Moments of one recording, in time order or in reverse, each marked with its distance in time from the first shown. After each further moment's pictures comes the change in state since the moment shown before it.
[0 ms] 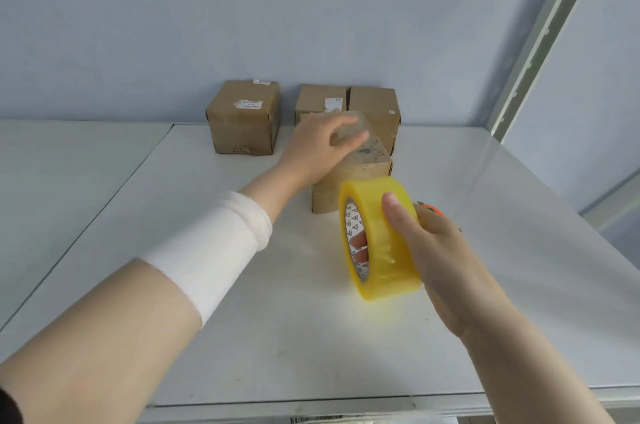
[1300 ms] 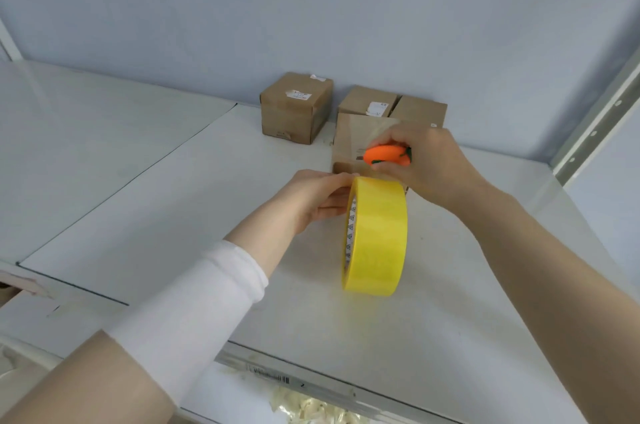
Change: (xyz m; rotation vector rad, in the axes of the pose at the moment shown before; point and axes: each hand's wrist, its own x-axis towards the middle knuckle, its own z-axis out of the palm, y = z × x) left_hand -0.069 0.032 0.015 -0.938 0.155 -0.878; right_hand 0.108 -0.048 -0.031 -0.991 -0.308 -0.800
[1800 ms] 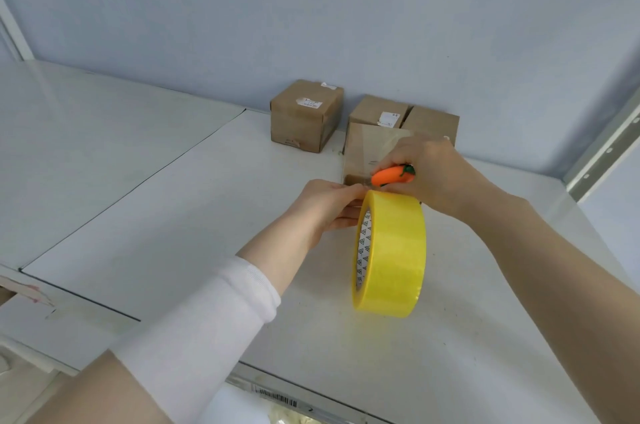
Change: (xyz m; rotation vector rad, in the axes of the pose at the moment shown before) left_hand 0.002 -0.002 0.001 -0.014 0.009 0.037; right_hand 0.017 0.003 0.004 -0.191 -0.150 -0.068
